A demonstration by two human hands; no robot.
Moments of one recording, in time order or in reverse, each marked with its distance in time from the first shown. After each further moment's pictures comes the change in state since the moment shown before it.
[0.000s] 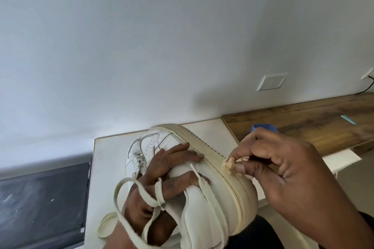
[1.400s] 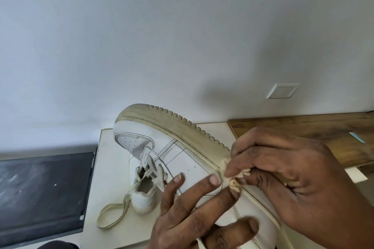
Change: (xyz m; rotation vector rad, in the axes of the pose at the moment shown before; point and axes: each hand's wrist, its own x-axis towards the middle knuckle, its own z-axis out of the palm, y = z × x) left_hand -0.018 0.083 0.034 0.256 0.408 -0.006; right_hand 0.021 -0.023 -0.010 -0.092 -0.146 -0.384
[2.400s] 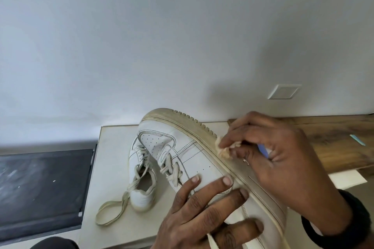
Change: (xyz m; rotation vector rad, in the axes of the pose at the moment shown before) left_hand -0.016 -0.005 0.019 -0.040 -0.074 0.061; right_hand 0.011 0.028 0.023 0.082 0.096 0.134
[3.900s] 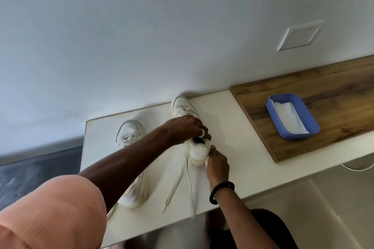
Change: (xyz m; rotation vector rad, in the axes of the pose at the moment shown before) left_hand 0.015 -0.239 0.192 0.133 -1.358 0.210; right_hand -0.077 0.218 0.248 0.558 0.170 1.317
